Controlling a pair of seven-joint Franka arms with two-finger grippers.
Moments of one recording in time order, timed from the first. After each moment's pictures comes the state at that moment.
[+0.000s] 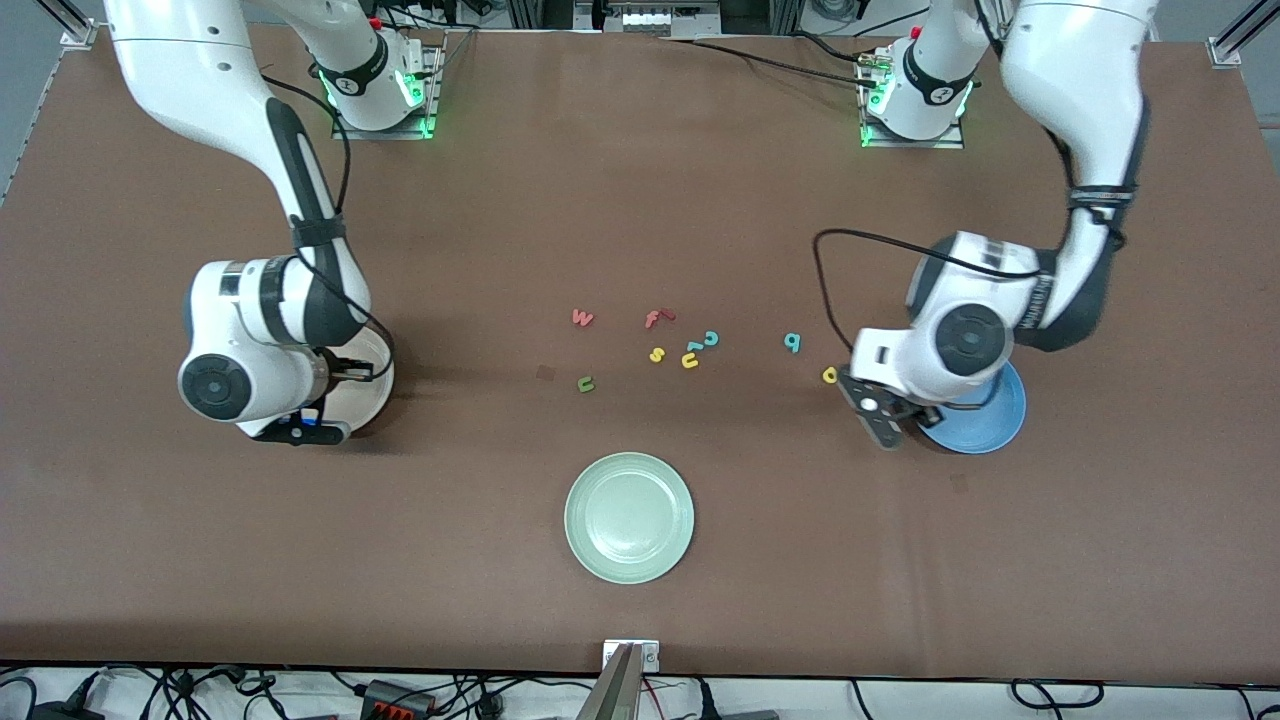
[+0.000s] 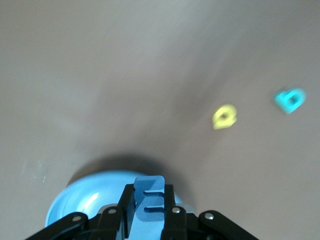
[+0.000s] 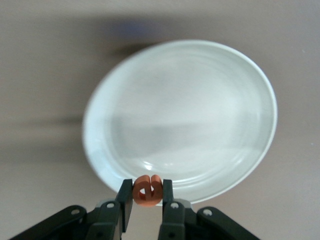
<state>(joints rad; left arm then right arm) -0.17 0.51 -0.04 -1.74 0.14 2.07 0.69 0.35 0.61 -0.28 -1.67 0.09 1.88 0.11</state>
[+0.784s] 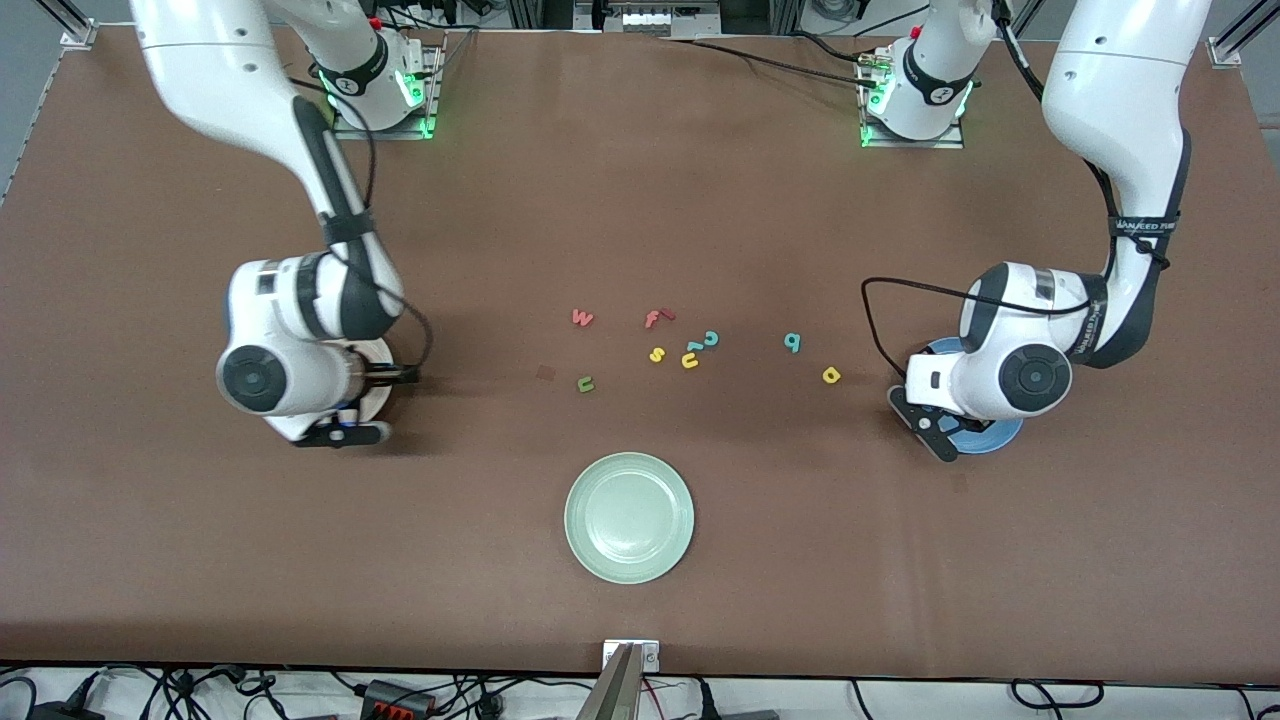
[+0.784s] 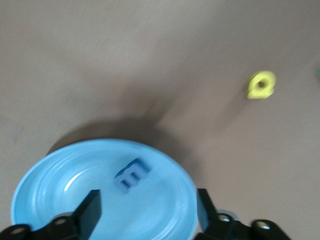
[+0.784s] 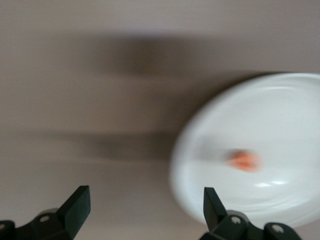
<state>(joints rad) -0.07 0.56 -0.10 -1.75 0.14 2.06 0.61 0.48 0.61 -0.25 -1.66 0.22 1.98 0.09</state>
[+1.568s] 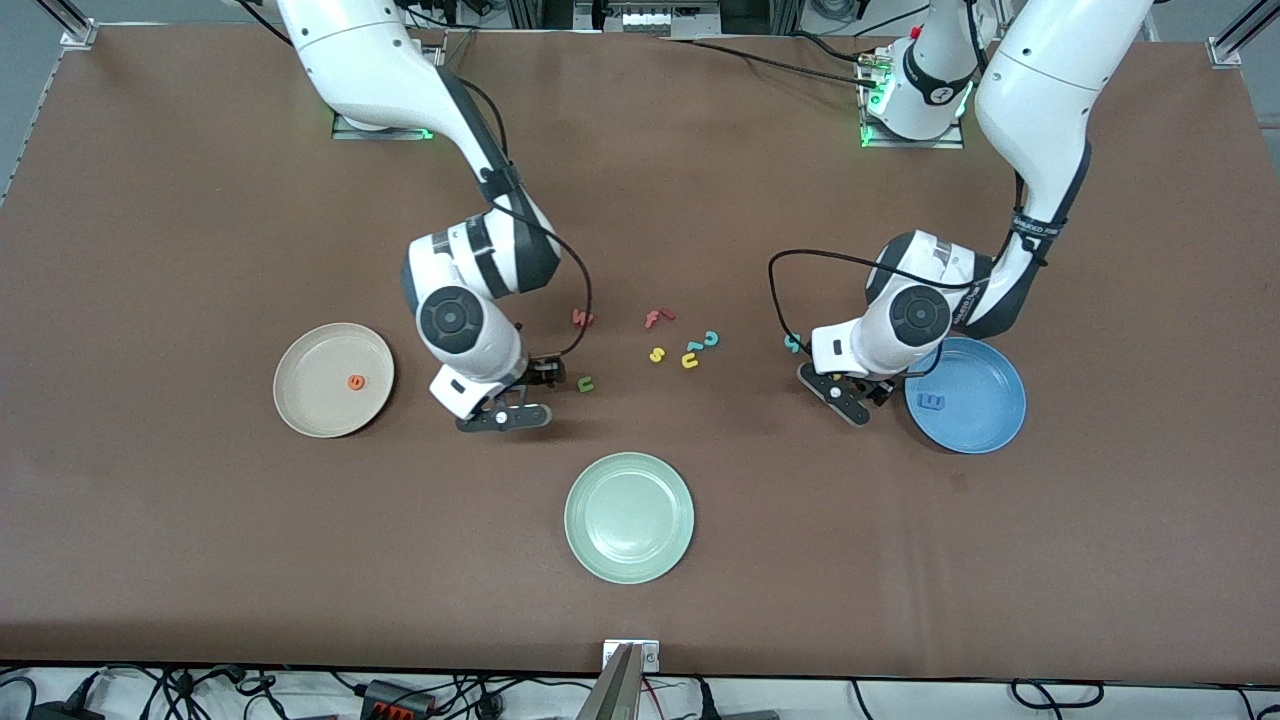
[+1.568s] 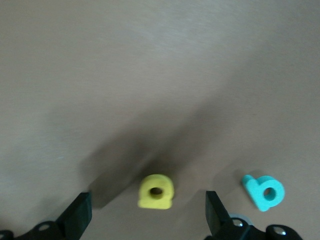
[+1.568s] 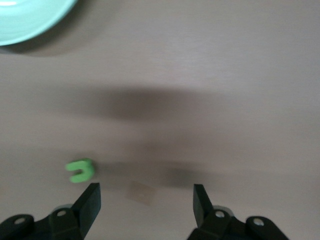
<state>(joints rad) -0.12 0.57 -0.22 -2.01 0.14 2.47 0.31 0.74 0.73 -0.25 -1.54 0.27 2.20 0.28</state>
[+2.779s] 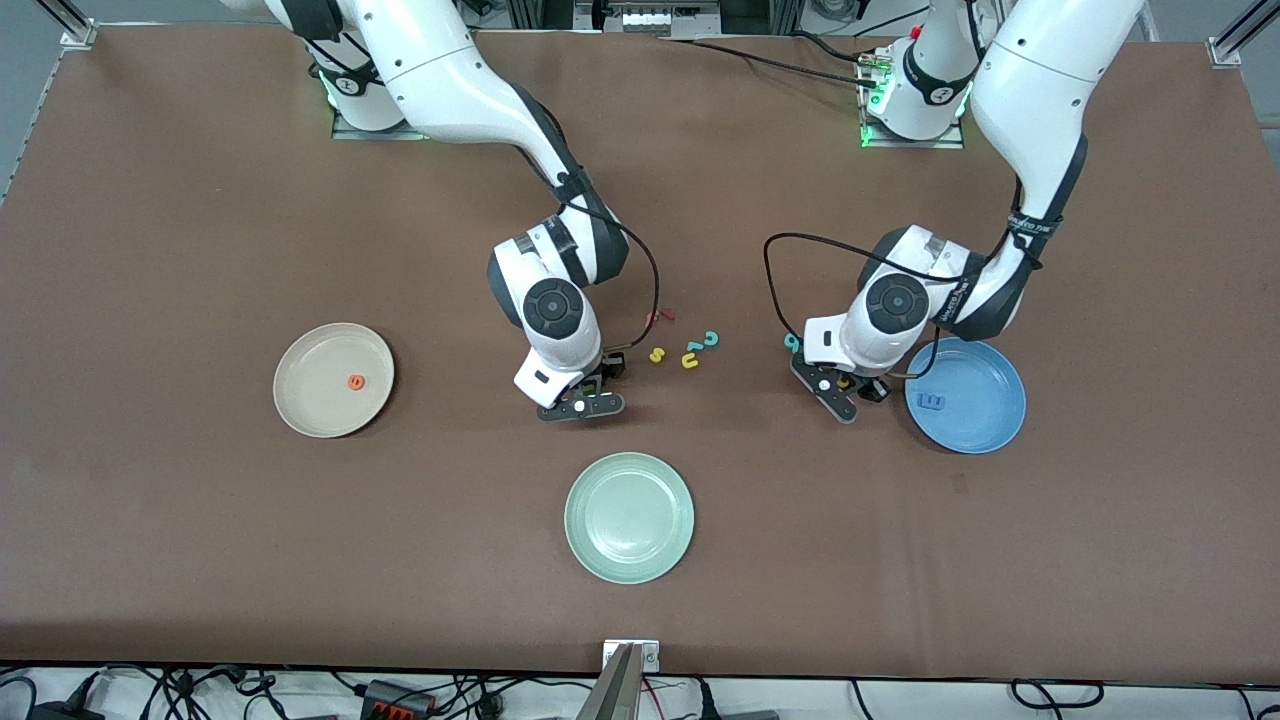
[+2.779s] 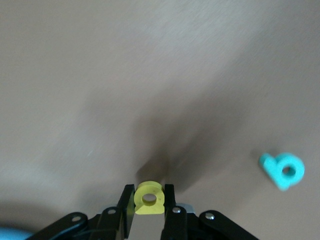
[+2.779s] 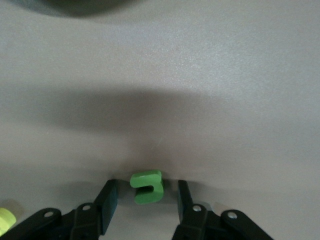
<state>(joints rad) -0.11 0.54 -0.22 -1.95 0.30 2.33 0.29 0.84 0.88 -0.25 -1.43 0.27 2.25 0.35</state>
